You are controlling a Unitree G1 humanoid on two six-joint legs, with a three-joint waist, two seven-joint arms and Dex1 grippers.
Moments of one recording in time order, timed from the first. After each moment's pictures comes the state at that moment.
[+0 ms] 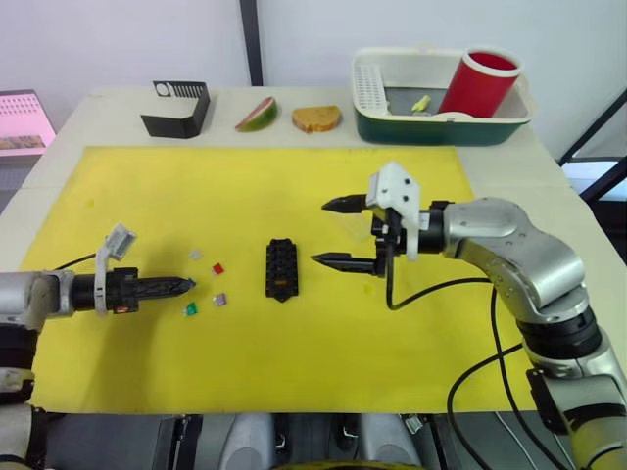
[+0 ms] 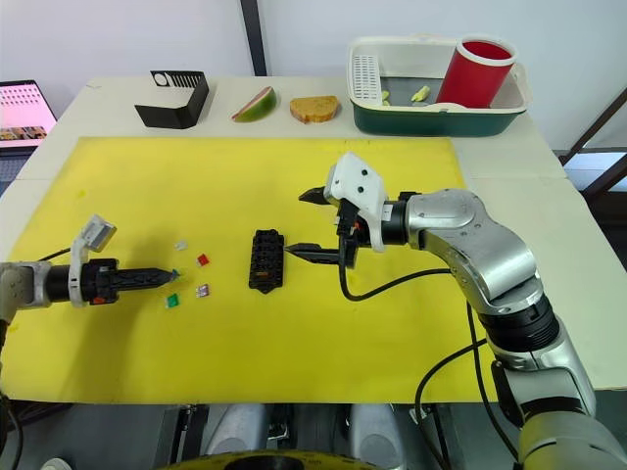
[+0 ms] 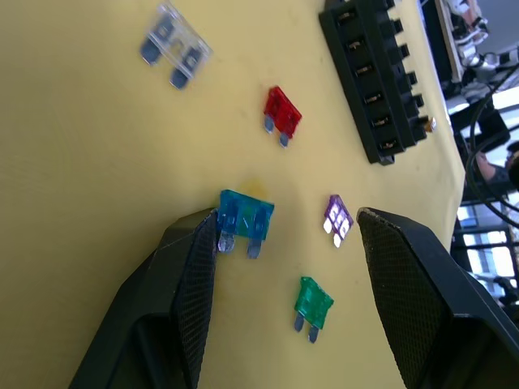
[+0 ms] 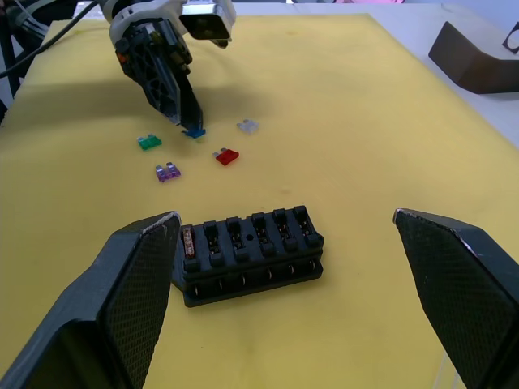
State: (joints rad) left arm -0.41 0.95 0.06 0.39 -0.56 1.07 -1.43; right arm -0.66 -0.65 0.19 -0.40 0.49 0.75 0.89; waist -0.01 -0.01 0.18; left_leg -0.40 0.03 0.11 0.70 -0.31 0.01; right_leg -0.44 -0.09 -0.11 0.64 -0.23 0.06
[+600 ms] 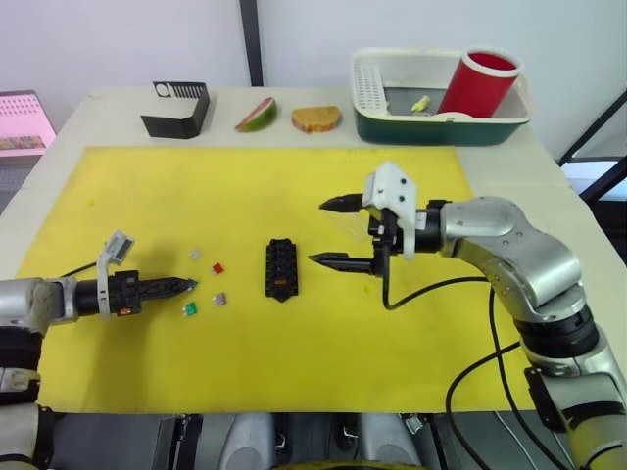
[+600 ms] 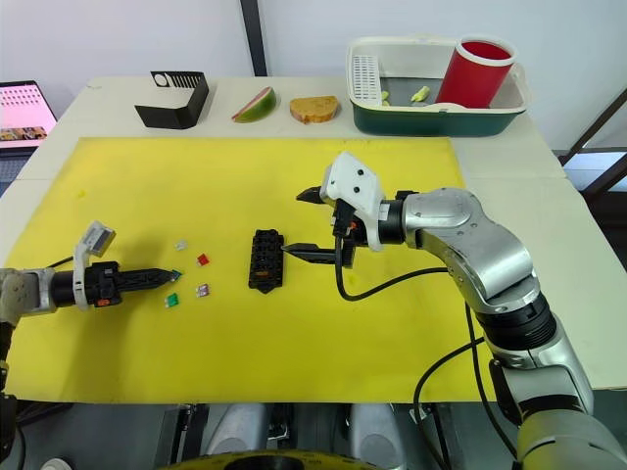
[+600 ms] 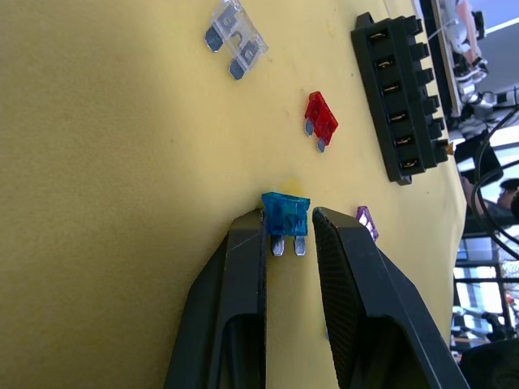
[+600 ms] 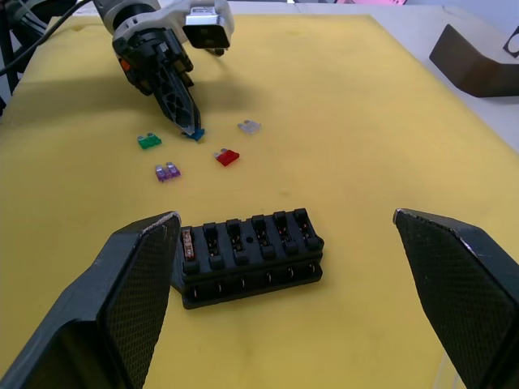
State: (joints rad) left arm -0.41 0.92 0.09 0.47 -0.58 1.07 -1.37; right arm -0.67 -0.64 0.20 -0.40 0.48 0.75 0.89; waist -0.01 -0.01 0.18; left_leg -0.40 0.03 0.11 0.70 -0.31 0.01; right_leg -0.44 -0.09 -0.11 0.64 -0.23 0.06
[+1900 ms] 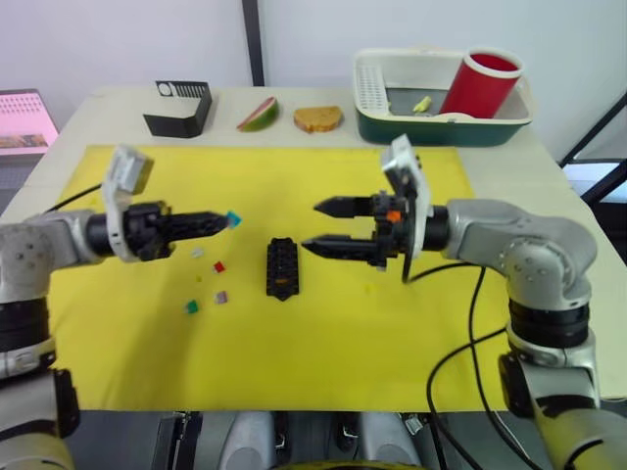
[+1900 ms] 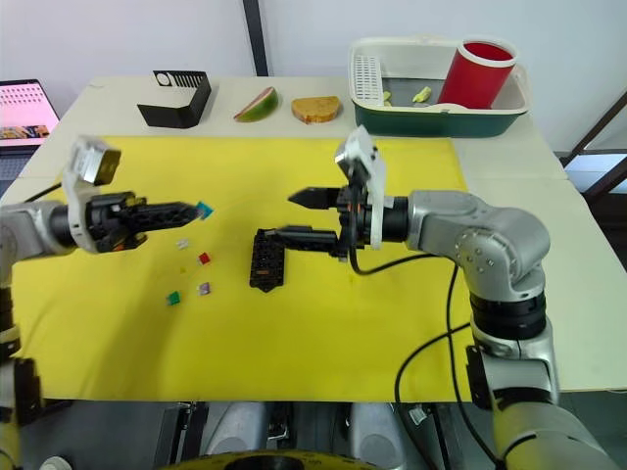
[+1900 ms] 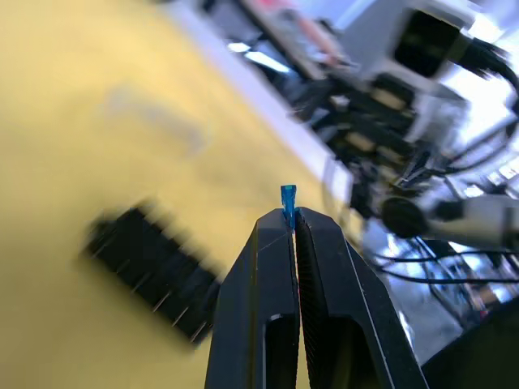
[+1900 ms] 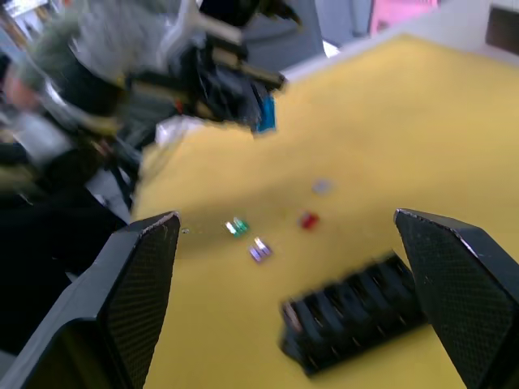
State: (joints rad) left arm -0.64 0.77 0.26 -0.05 -0.94 1.28 -1.18; right arm -0.77 -0.44 -0.09 -0.36 0.96 1.23 0.69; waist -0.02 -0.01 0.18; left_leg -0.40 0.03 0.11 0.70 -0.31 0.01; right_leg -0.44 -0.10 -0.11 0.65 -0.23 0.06
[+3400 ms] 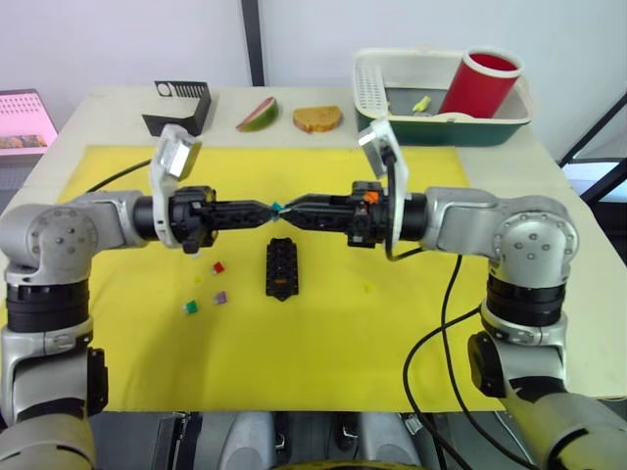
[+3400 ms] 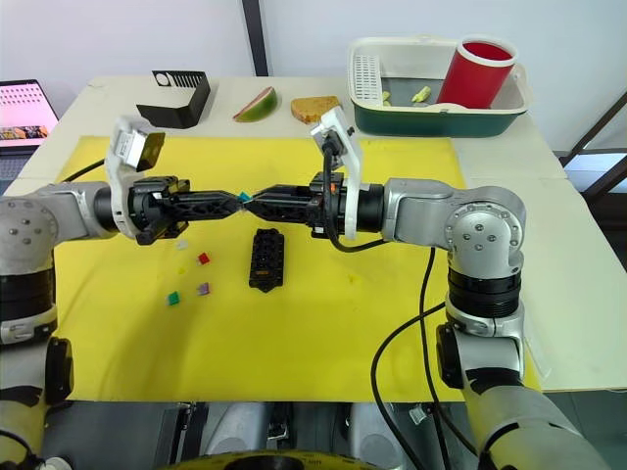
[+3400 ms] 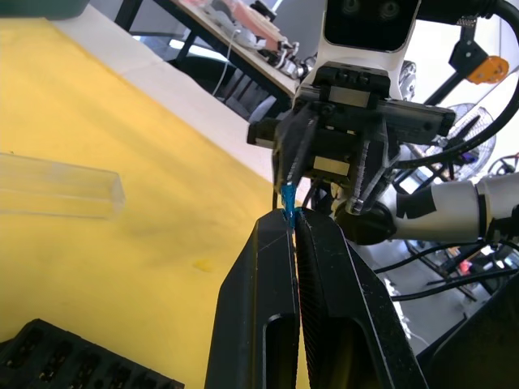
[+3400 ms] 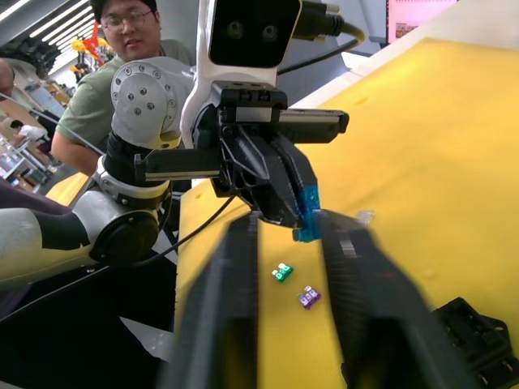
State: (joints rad) left arm -0.70 0.72 0.18 -0.06 -0.99 1.24 -1.11; right arm -0.83 -0.36 -0.08 -0.29 1.16 1.32 0.43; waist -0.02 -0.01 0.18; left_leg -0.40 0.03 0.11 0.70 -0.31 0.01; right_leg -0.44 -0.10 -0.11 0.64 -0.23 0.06
